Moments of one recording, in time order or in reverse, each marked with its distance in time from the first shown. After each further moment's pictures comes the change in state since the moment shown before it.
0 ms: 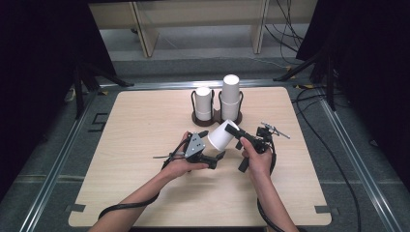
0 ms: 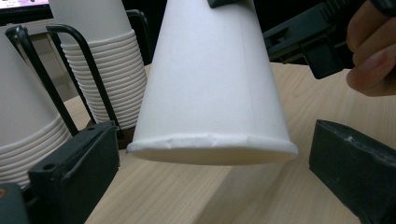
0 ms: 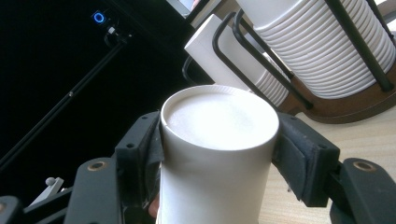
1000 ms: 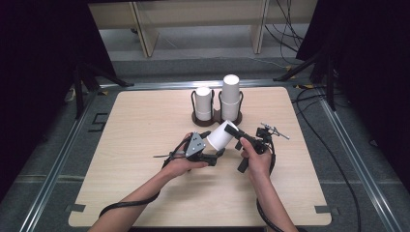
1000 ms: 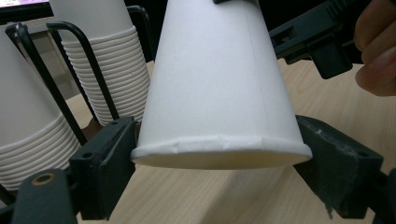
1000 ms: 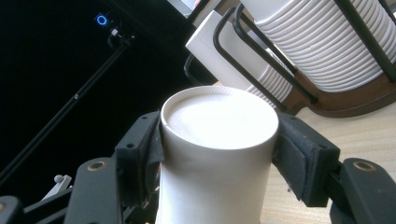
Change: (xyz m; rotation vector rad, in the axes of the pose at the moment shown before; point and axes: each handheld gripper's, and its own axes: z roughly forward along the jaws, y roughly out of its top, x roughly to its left) left arm 0.001 0.001 0.001 0.013 0.000 0.009; right arm -0.003 -0.002 0.001 -0.007 0.032 0.034
